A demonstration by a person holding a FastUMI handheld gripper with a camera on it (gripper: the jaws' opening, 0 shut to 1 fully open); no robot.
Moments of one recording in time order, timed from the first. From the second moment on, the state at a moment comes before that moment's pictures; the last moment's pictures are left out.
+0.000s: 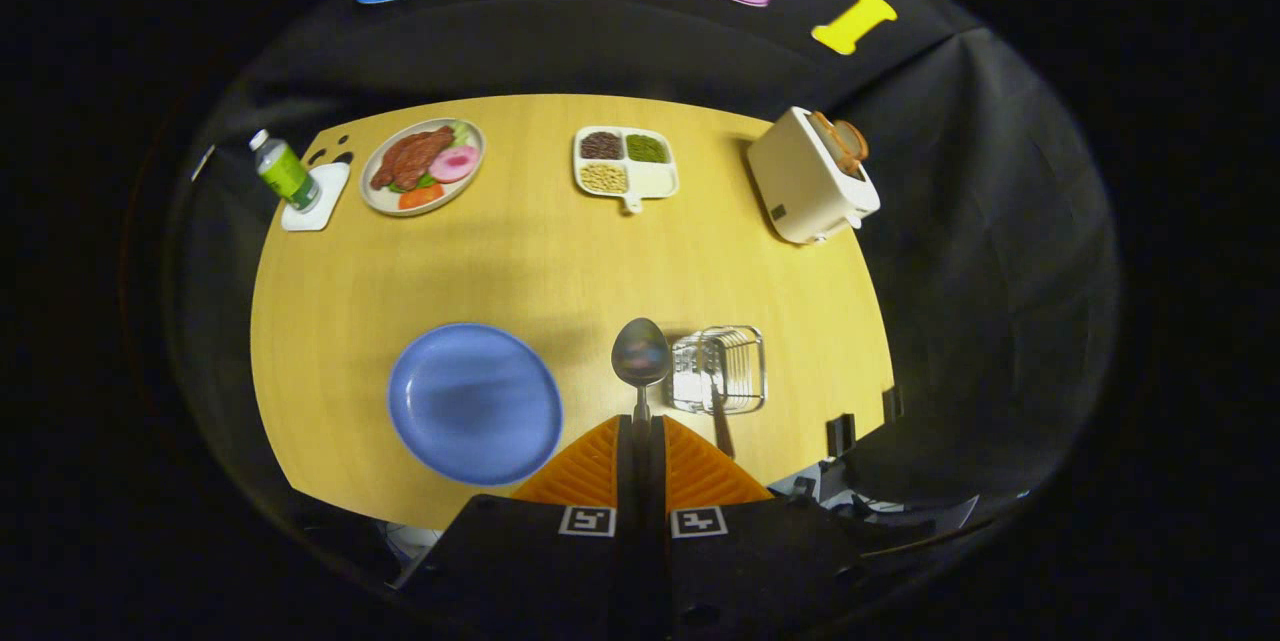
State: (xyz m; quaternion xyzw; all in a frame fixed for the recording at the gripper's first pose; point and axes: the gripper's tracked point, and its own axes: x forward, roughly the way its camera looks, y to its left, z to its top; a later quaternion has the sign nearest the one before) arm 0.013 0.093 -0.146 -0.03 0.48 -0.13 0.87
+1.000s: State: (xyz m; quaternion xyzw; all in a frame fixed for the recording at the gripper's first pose) arm 0.049 -0.005 -0.240 0.10 0.60 -0.13 0.79
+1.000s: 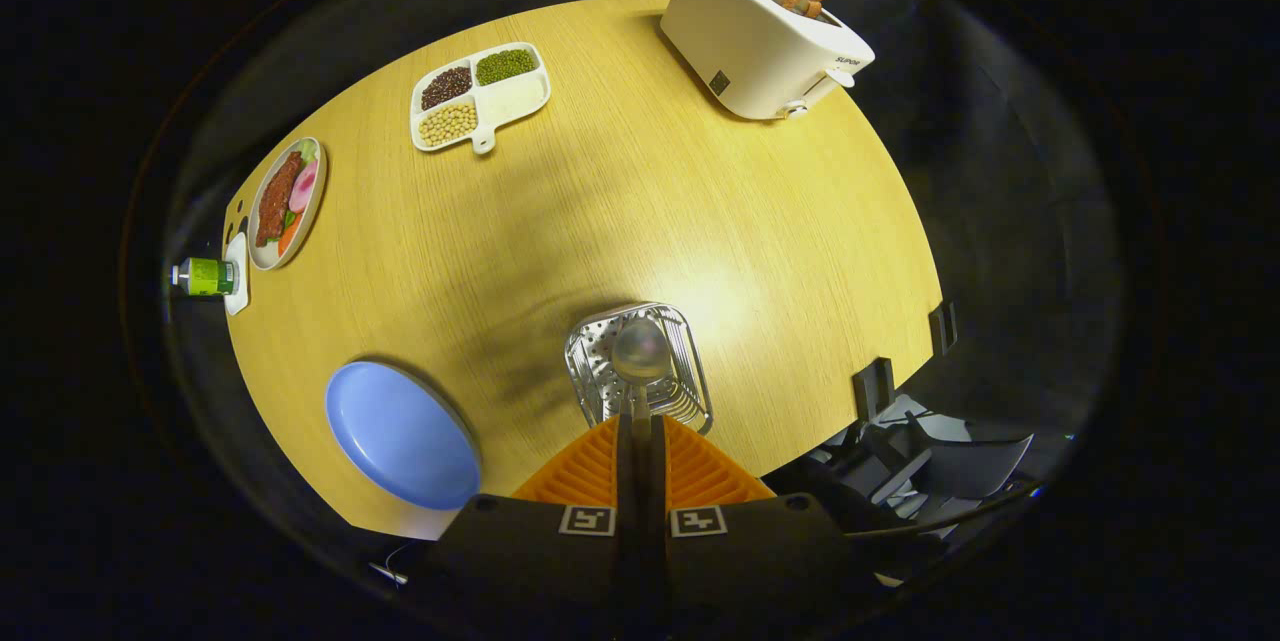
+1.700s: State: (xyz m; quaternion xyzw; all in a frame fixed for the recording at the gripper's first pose) arm 0.046 -0.016 -0.239 0.09 0.58 -0.14 0.79
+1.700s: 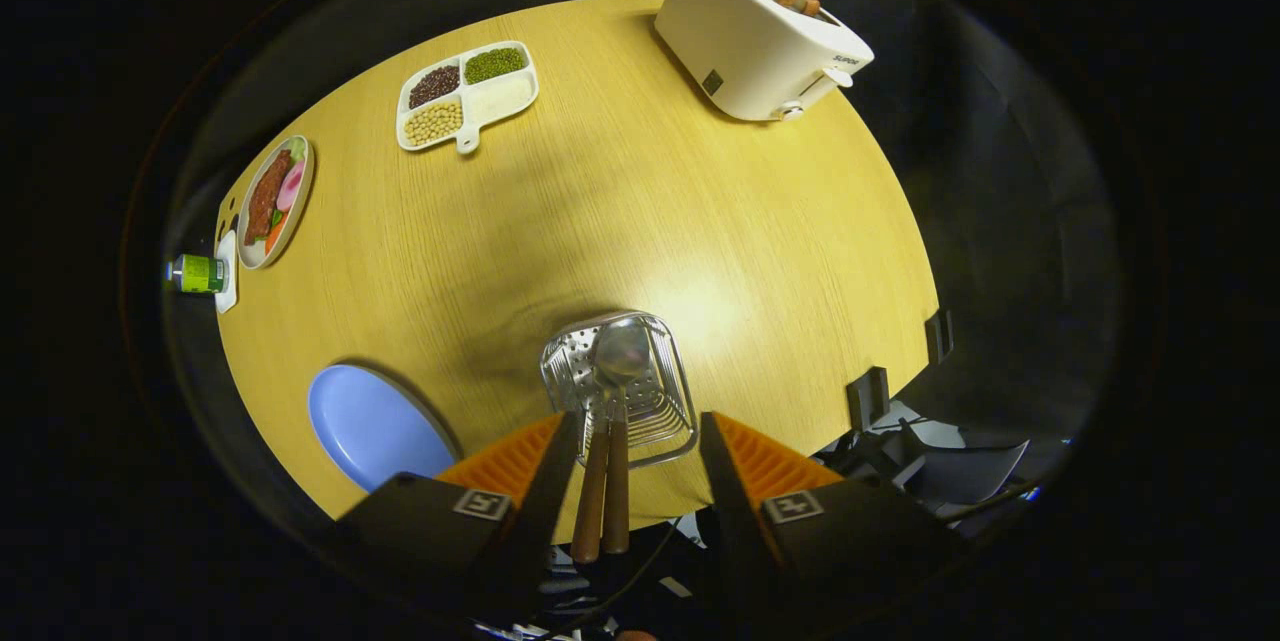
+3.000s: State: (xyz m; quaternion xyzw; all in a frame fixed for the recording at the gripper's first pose) arm 0.017 0.002 0.021 -0.07 0.05 -0.05 1.00
